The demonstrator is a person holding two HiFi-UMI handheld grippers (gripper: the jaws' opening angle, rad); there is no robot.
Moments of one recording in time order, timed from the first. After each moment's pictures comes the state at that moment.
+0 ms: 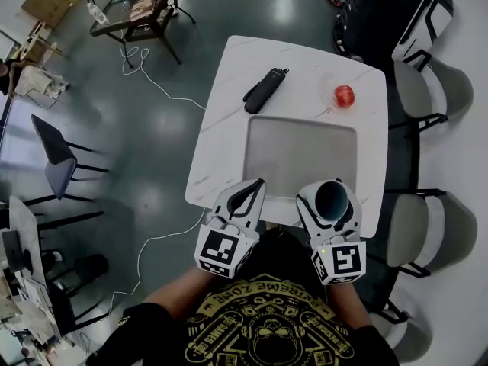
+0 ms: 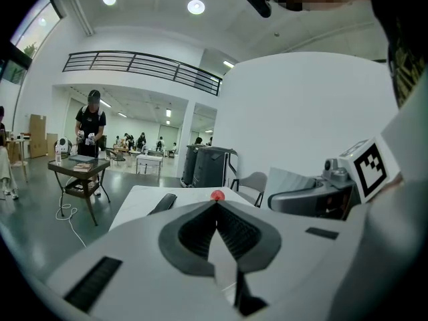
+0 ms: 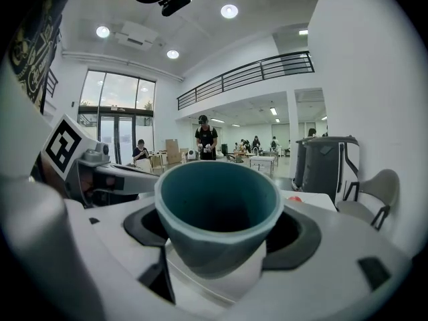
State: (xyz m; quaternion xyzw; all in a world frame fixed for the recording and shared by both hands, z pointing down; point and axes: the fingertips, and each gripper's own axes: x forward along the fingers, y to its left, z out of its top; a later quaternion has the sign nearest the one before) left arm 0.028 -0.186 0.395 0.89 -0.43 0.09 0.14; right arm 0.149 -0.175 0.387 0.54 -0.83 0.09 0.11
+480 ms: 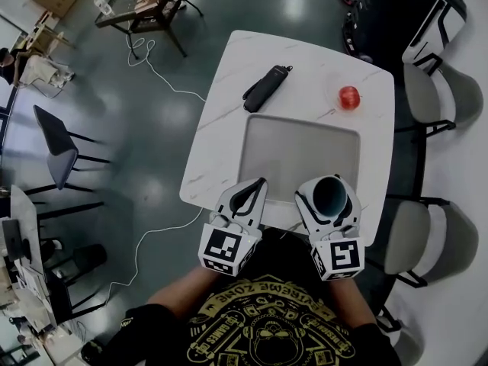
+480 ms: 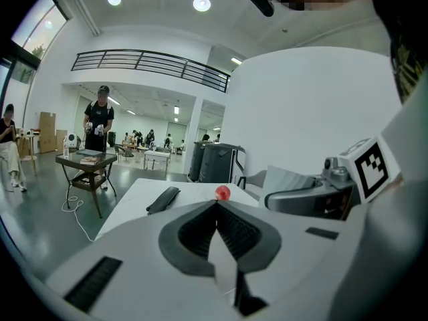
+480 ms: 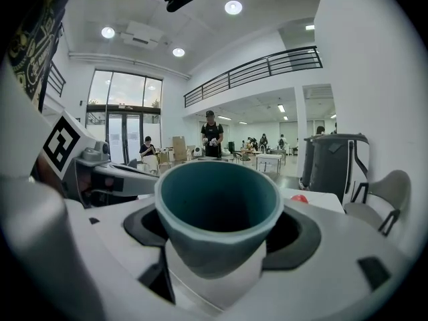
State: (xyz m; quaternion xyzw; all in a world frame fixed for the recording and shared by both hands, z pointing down) left arm 0.043 -0.199 0.426 0.86 -0.46 0.10 0.17; right arm 0.160 -0.201 0.412 0.51 -0.85 0.09 0.13
